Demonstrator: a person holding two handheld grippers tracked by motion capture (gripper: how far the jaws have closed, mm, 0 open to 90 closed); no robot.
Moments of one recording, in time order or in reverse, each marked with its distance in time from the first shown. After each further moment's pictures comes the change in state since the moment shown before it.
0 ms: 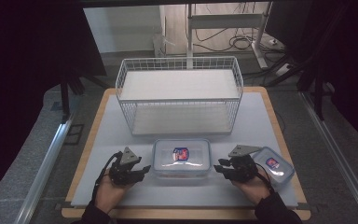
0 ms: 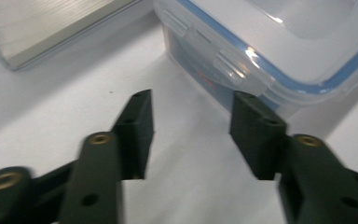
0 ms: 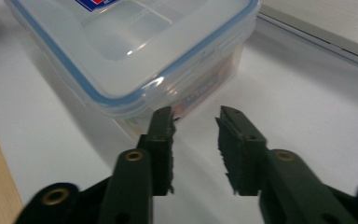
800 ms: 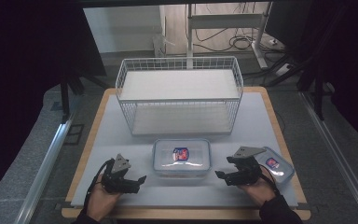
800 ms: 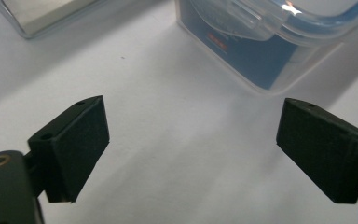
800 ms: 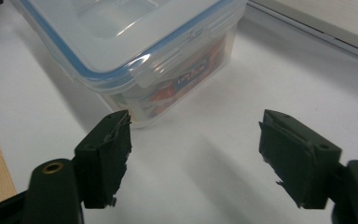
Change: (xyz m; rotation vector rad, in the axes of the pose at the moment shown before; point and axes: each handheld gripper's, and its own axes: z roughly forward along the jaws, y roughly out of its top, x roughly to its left) left arm 0.007 -0.026 -0.007 -0.021 0.009 -0.008; right arm -0.007 -0.009 -0.003 0.005 0.006 -0.009
